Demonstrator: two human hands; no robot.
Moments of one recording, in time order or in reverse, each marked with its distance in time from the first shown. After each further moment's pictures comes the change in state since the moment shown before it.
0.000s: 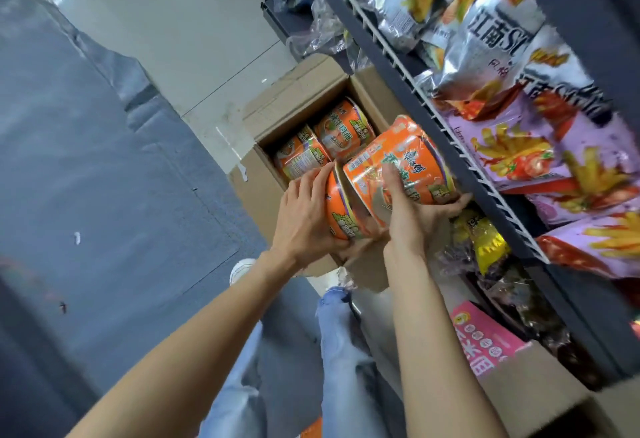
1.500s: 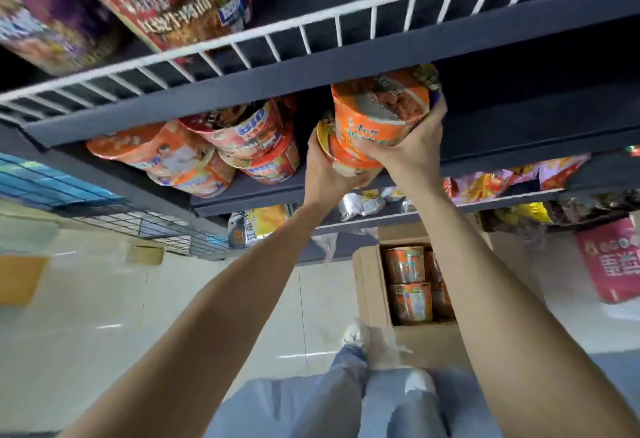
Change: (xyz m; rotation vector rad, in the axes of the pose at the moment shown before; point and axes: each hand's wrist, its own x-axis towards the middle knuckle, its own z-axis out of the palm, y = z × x) left_hand 0.268 0.157 -0.330 -0.282 -0.275 0.698; right_hand -0.067 -0.340 0.120 0.182 0.483 -0.480
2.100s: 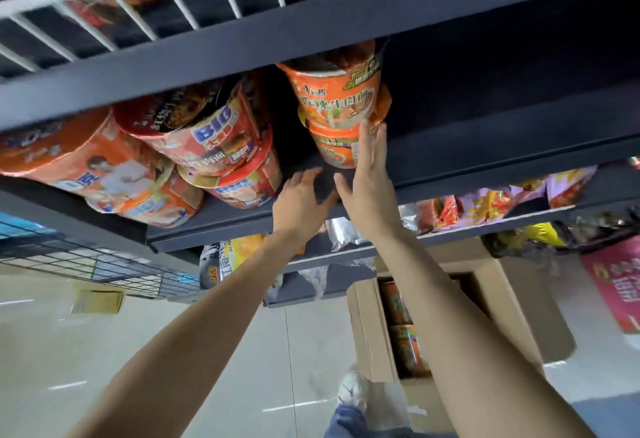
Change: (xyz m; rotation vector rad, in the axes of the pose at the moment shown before) left_hand 0.027 -0.063 0.005 0.512 -0.073 0.133; right_hand 0.000 0.077 0.073 -0.464 -0.072 -0.367
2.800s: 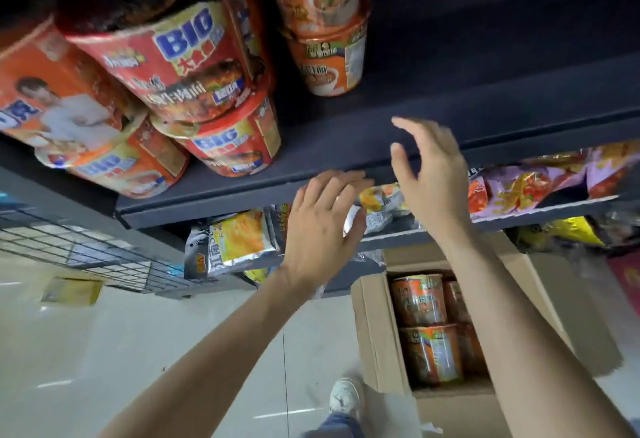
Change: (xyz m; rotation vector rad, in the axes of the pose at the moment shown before) left_hand -0.058 -0.019 0.047 0.110 0.289 0.538; right_hand -0.020 0.064 -0.001 -0.022 0.263 -0.212
